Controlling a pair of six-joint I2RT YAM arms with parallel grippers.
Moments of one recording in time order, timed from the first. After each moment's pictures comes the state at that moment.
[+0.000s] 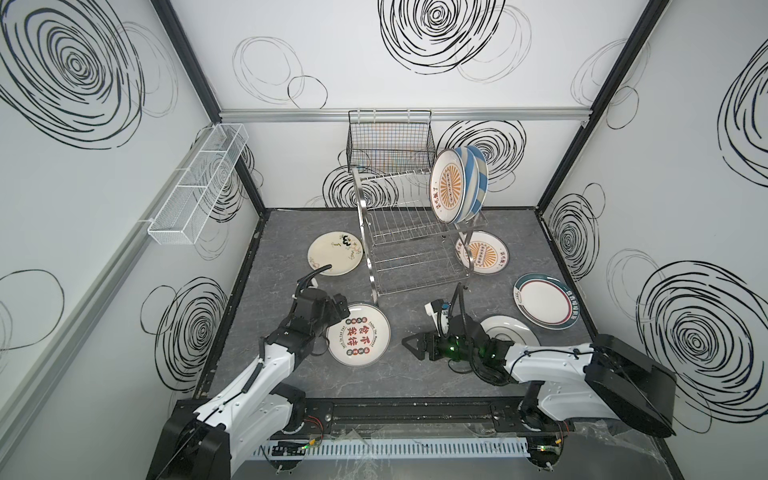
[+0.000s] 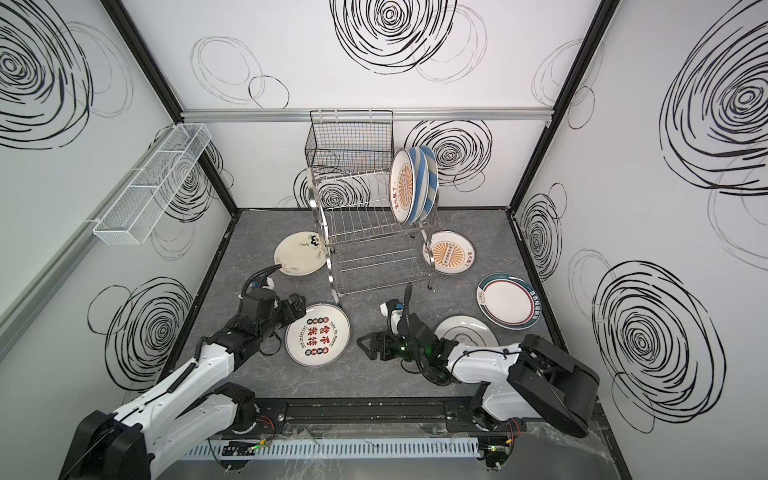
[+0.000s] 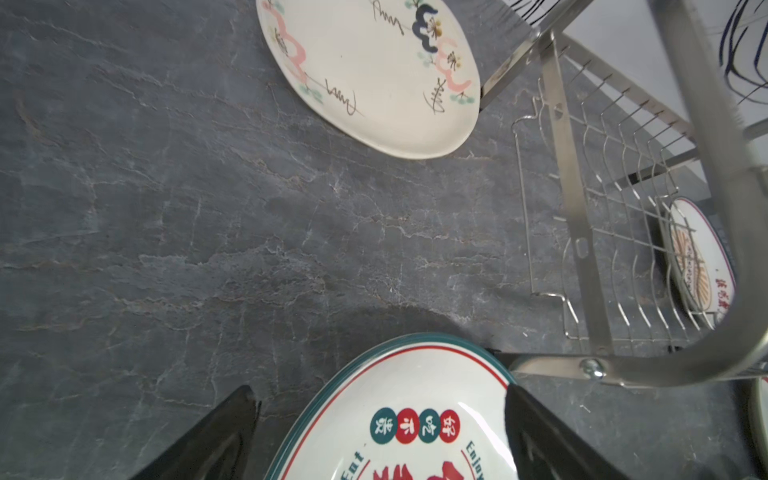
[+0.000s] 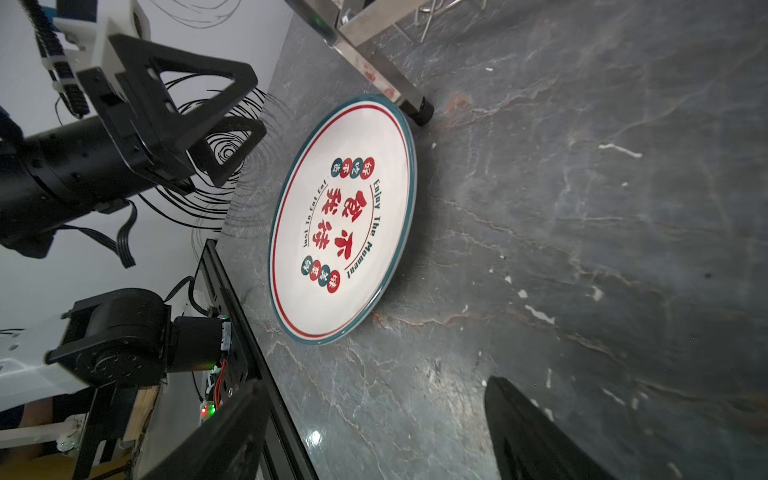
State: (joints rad) left arm -0.28 0.96 0.38 -0.17 -0.07 -0.69; right arm 0.94 1.34 0.32 0.52 -0.22 0.87
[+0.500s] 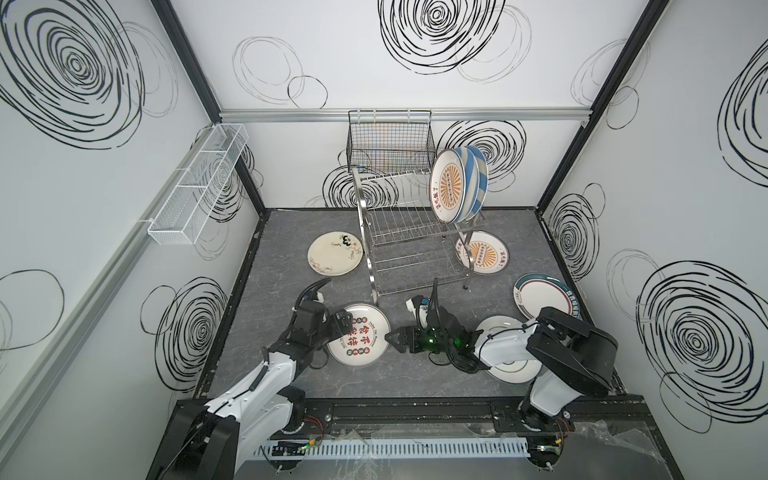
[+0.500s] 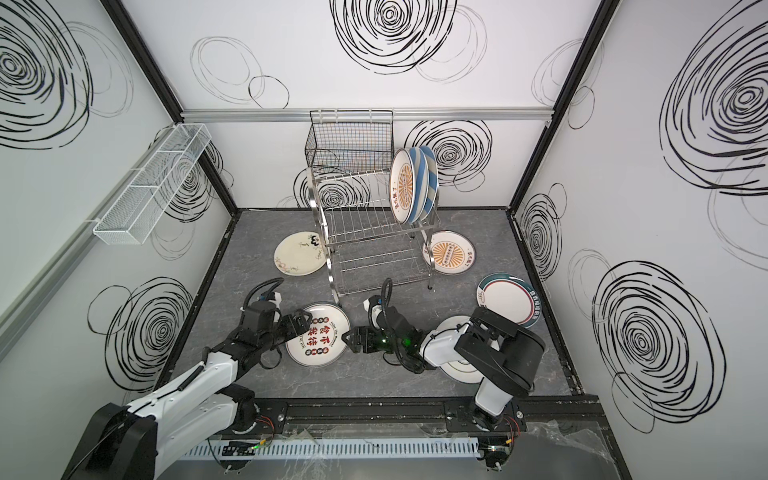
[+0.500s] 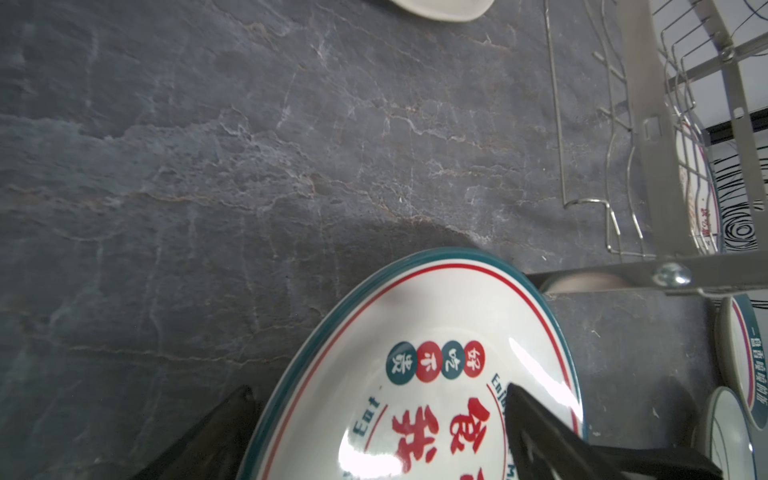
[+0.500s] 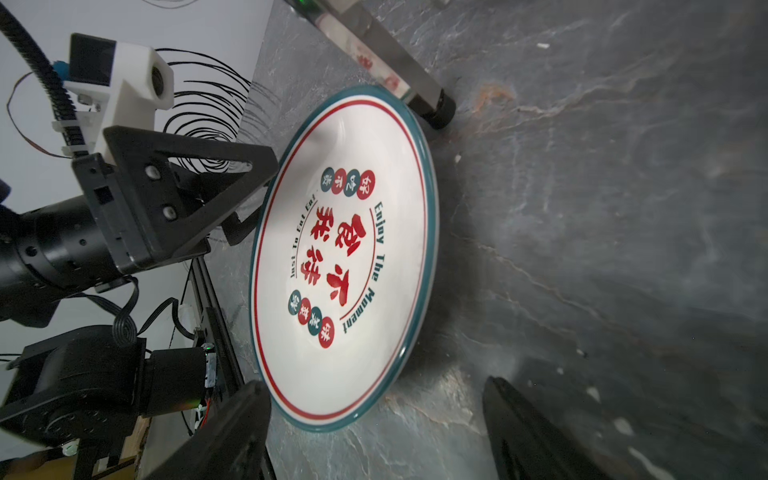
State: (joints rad) left arm -0.26 0.96 0.25 -0.07 0.11 -0.70; right arm 0.96 1.66 0.49 0.63 -0.25 0.89
